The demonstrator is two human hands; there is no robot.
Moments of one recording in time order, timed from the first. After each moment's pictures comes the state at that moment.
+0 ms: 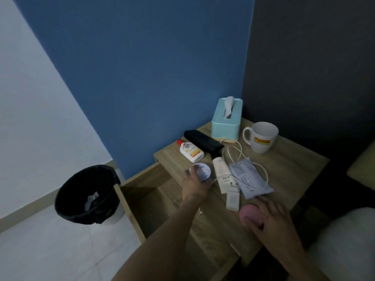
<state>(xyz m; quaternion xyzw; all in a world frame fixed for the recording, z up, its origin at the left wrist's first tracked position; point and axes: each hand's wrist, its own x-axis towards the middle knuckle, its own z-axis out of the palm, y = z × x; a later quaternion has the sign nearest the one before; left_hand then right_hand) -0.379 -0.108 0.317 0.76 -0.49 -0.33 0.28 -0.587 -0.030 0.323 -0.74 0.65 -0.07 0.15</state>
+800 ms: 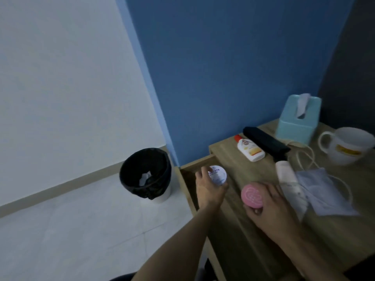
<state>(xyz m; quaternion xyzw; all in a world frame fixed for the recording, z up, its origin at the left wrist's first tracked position) -0.300 -0.055 0.322 0.82 -0.37 -0.22 0.37 -0.463 -0.057 0.335 -0.81 0.52 -0.20 0.19</state>
